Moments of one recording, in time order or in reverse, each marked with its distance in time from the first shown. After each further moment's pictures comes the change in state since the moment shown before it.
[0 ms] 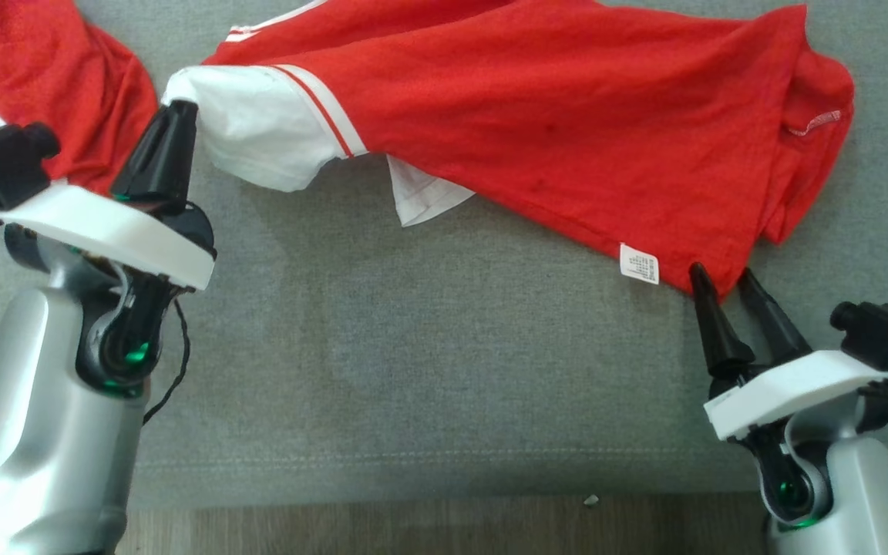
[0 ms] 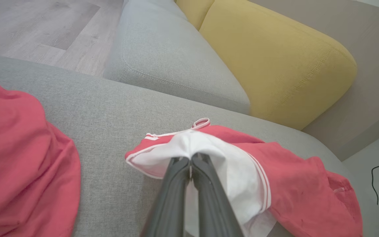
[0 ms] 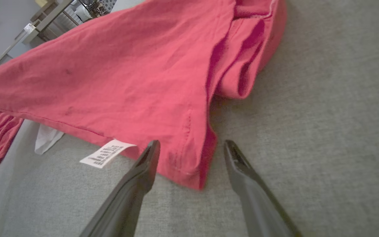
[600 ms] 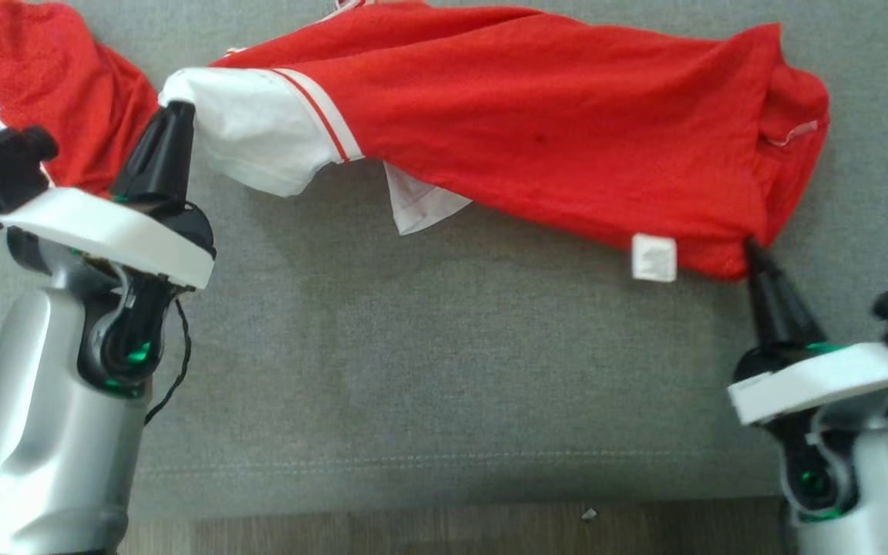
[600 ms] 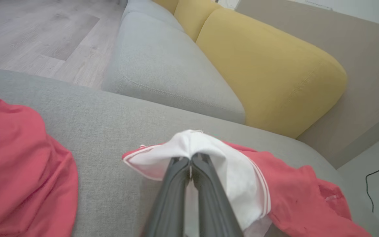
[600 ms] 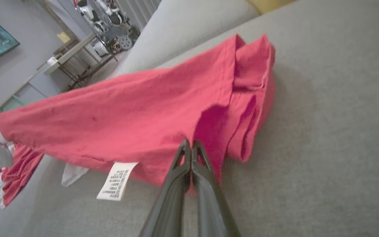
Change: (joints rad) left arm -0.004 0.000 -0.006 0.026 -0.011 -0.001 -0.030; right arm 0.000 -0.013 -0.012 -0.059 0.030 0.000 -0.062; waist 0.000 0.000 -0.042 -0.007
